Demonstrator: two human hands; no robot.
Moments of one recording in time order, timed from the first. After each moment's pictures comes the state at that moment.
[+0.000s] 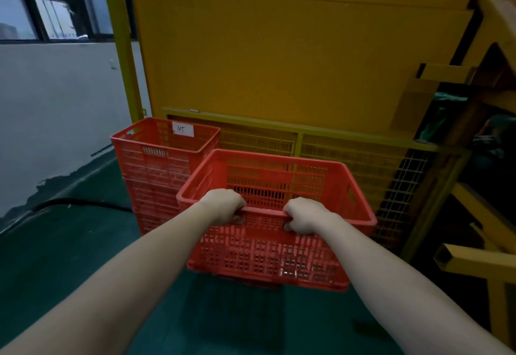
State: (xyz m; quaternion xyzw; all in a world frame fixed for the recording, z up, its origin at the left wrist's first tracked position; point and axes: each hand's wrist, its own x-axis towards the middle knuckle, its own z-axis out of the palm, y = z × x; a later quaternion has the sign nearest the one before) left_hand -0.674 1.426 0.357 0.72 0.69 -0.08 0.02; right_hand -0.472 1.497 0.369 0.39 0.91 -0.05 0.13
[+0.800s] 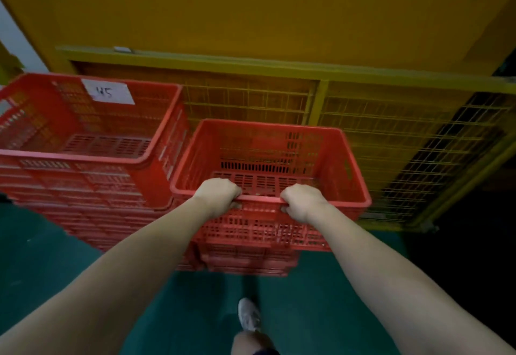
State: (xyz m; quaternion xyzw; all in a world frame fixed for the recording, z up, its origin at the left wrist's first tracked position) left_hand -0.877 1.788 0.171 0.77 0.62 -0.12 0.08; right_hand -0.668 1.830 0.188 0.46 0.87 -0.08 0.18
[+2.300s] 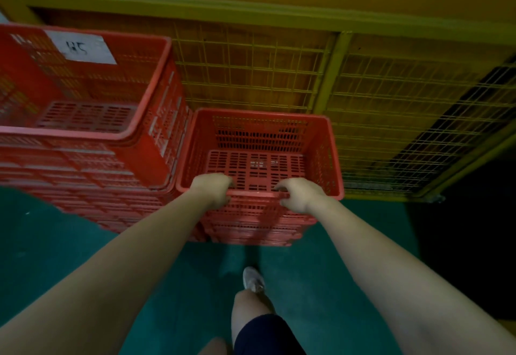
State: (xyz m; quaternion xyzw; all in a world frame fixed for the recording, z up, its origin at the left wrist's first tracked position) left_hand -0.904 1.796 0.094 0.69 0.68 -0.16 0.20; right_hand -0.681 1.845 0.100 0.51 0.81 -0.24 0.15
